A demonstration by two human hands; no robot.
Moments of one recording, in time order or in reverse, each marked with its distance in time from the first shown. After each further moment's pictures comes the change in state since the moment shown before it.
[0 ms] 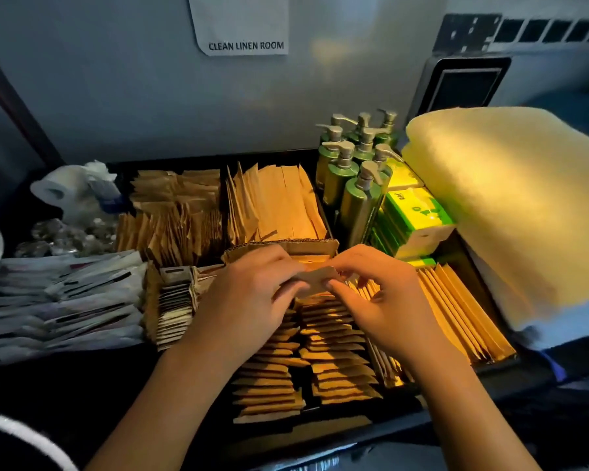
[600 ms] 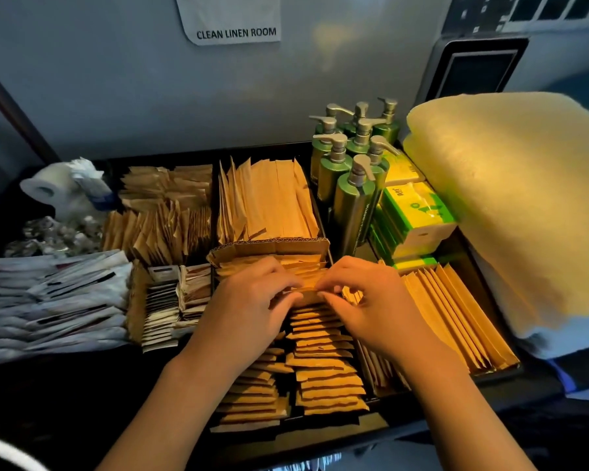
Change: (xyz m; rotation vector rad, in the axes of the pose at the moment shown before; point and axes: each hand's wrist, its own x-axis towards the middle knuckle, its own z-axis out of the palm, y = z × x) left_hand 0.003 -0.001 0.035 0.016 -0.049 -0.136; right_hand 0.005 0.034 0.002 -0.083 -0.166 0.061
